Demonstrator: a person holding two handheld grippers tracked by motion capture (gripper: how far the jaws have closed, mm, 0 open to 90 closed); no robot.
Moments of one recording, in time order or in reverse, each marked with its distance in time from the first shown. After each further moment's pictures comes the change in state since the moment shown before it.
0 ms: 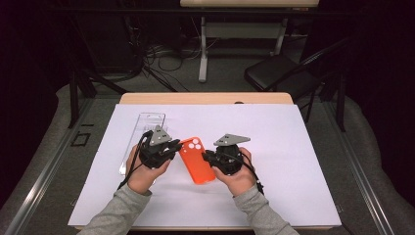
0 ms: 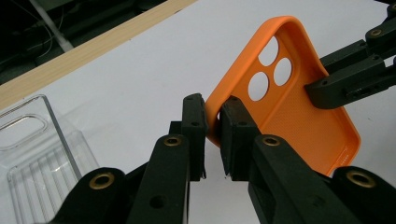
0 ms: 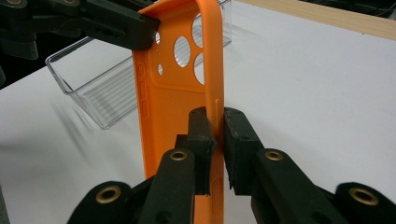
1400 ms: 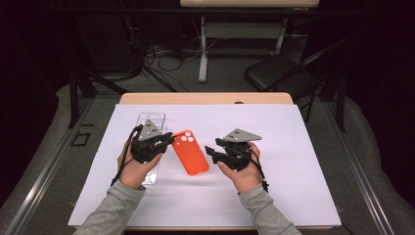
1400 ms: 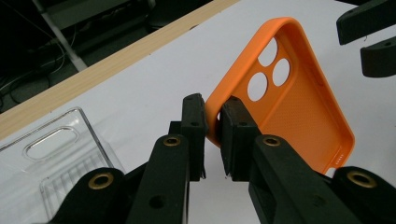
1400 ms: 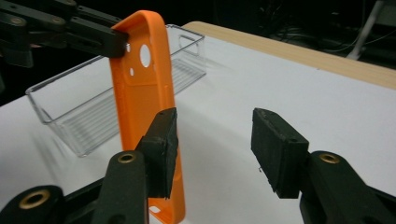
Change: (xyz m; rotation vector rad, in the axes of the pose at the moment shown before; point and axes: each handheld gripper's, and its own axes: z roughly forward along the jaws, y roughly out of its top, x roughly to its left) left arm 0.029 -0.003 -0.006 -0.069 0.018 0.024; right arm -0.016 0.005 -0.014 -0.131 -0.068 -0.022
